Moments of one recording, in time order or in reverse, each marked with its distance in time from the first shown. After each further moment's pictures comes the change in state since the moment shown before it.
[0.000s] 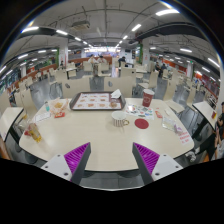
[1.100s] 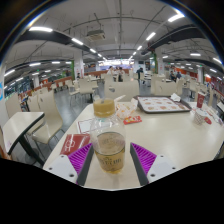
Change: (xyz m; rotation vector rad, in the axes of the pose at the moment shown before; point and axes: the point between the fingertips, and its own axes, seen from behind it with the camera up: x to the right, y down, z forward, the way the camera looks) arm -0.425 0.018 0.137 0.166 -0.171 0.024
